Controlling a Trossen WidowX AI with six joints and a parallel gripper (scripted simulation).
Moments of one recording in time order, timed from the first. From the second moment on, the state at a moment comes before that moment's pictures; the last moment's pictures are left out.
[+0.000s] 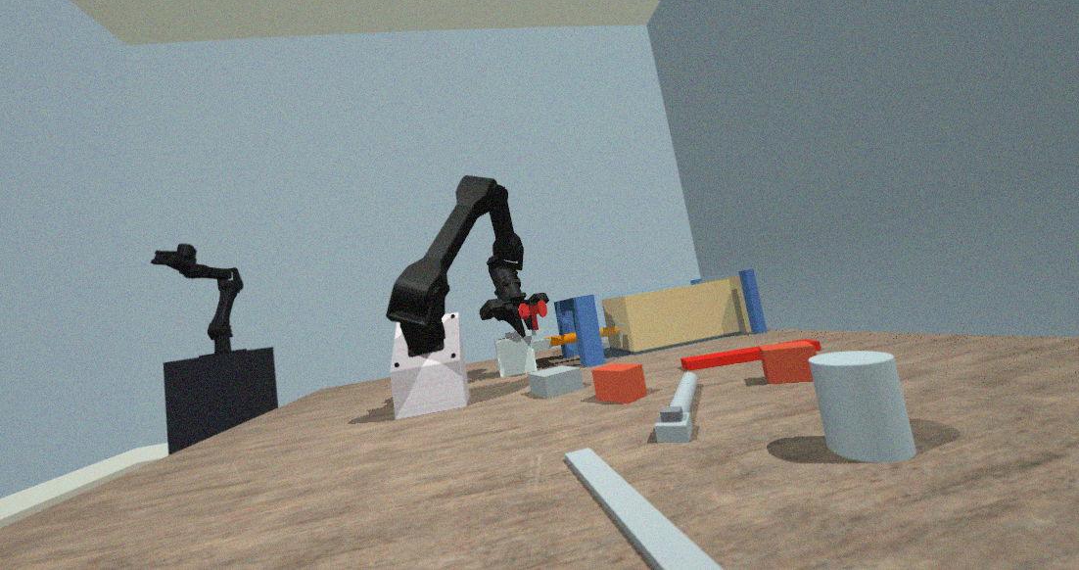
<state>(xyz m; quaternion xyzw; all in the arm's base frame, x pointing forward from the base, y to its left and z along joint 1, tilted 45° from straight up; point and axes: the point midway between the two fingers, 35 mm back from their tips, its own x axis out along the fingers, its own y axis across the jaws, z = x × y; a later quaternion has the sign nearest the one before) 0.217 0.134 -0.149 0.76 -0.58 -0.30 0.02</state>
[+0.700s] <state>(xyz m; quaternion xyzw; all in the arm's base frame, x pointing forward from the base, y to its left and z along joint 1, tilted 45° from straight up) 0.218 0.173 -0.114 0.72 -0.59 -0.37 -0.03</state>
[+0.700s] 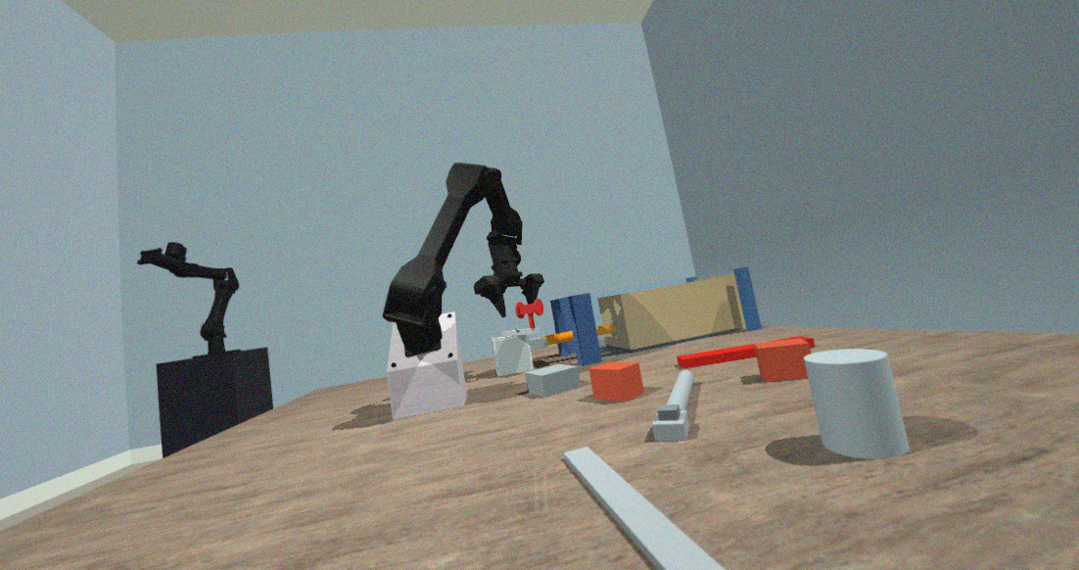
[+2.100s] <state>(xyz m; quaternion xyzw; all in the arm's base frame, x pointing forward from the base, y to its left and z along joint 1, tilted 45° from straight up) 0.236 0.192 -0.075 0.47 -0.73 0.00 -0.50</state>
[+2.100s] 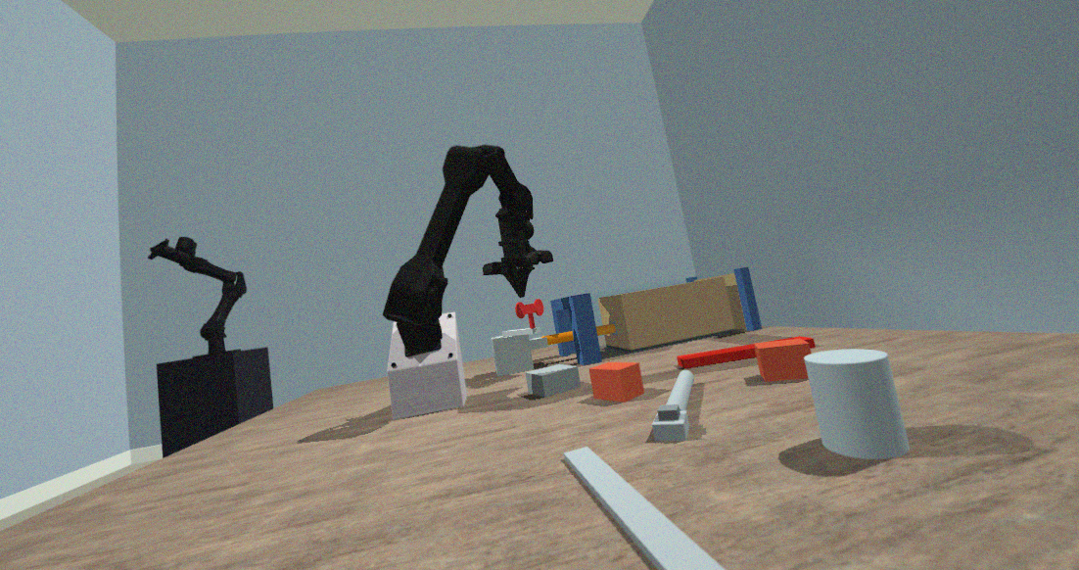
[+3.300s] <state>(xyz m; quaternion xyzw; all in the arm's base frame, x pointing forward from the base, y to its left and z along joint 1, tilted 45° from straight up) 0.220 0.171 -0.068 0.47 -0.72 0.00 -0.50</state>
